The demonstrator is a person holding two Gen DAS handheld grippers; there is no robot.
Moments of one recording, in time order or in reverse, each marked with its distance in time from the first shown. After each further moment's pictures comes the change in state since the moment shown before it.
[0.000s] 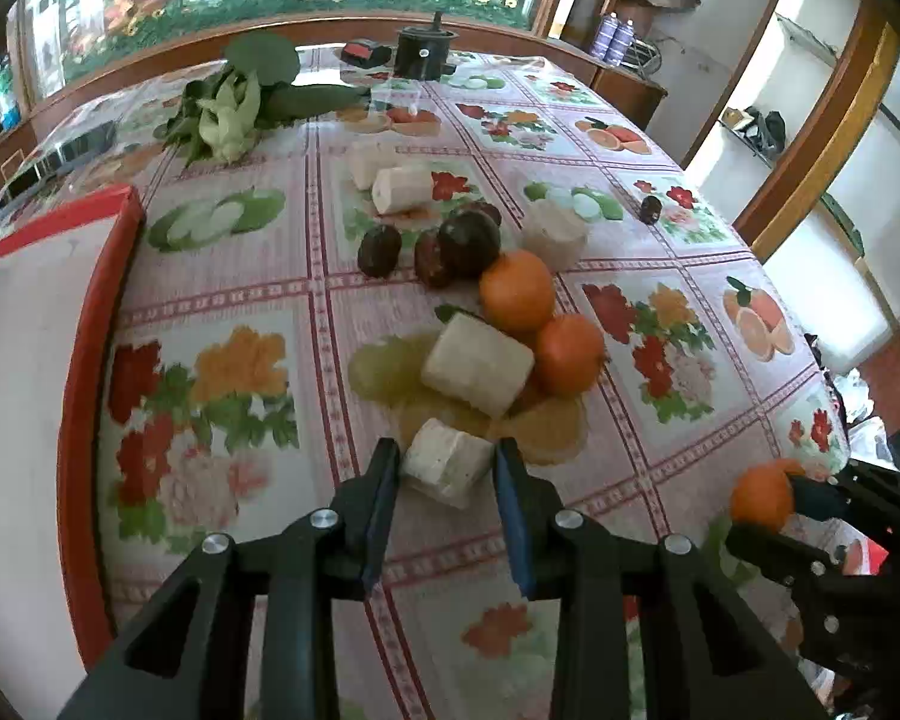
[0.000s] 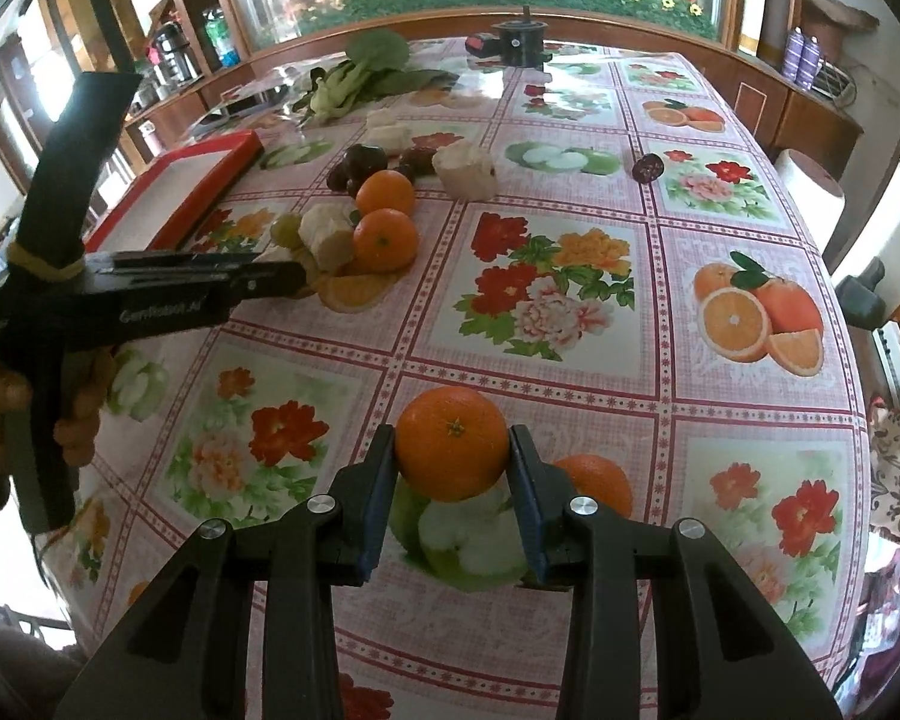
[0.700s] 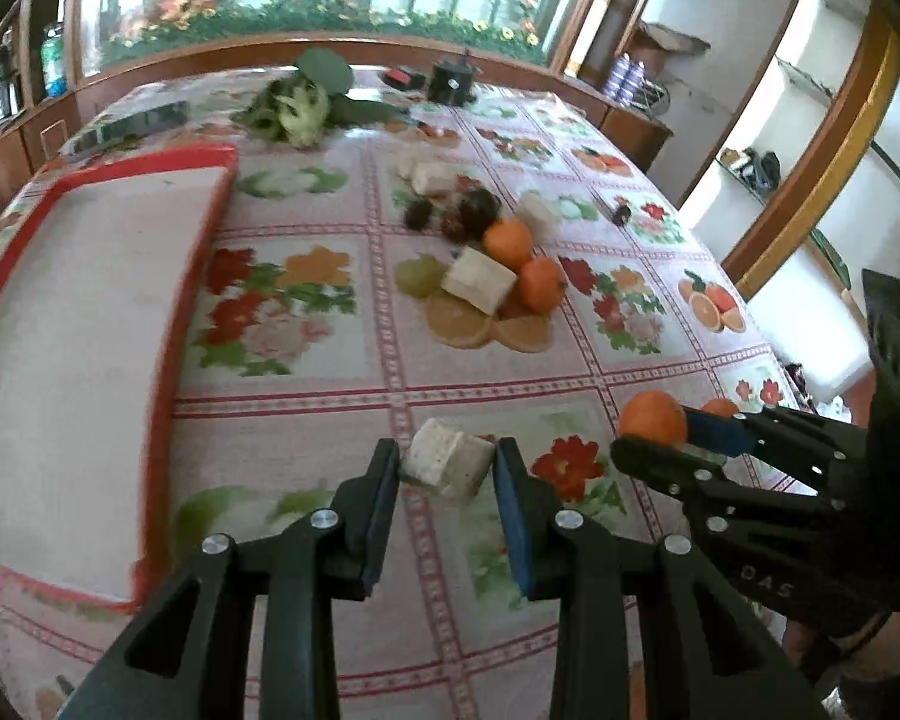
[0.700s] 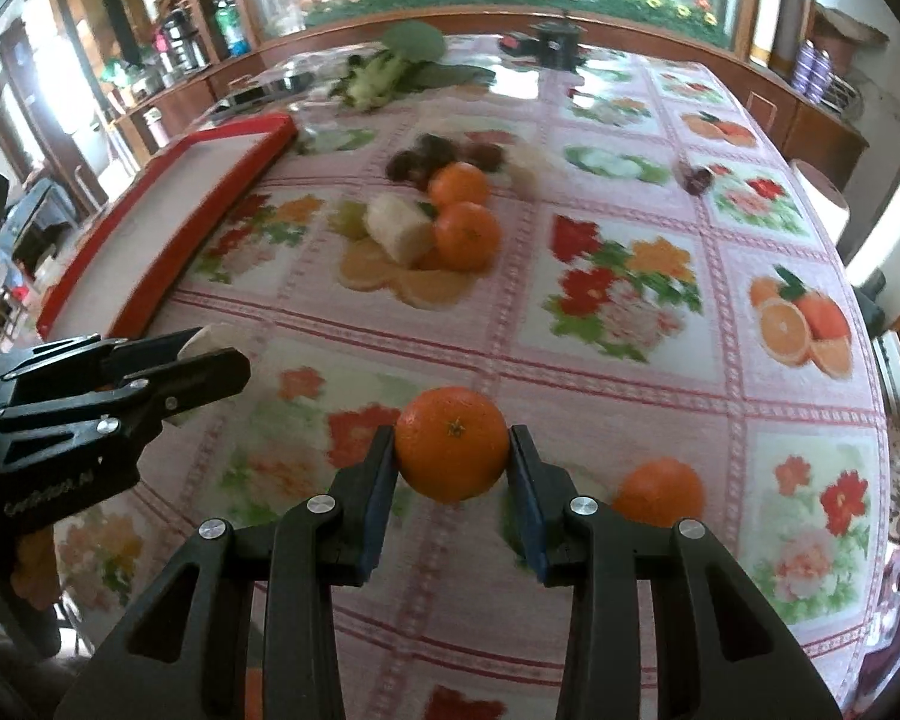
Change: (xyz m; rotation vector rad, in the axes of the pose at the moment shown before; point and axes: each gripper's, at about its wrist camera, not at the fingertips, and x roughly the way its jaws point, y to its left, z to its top) left arm -0.068 0.010 -0.060 -0.087 -0.088 0.008; right arm 0.008 0.056 0.008 -0.045 -0.001 0.001
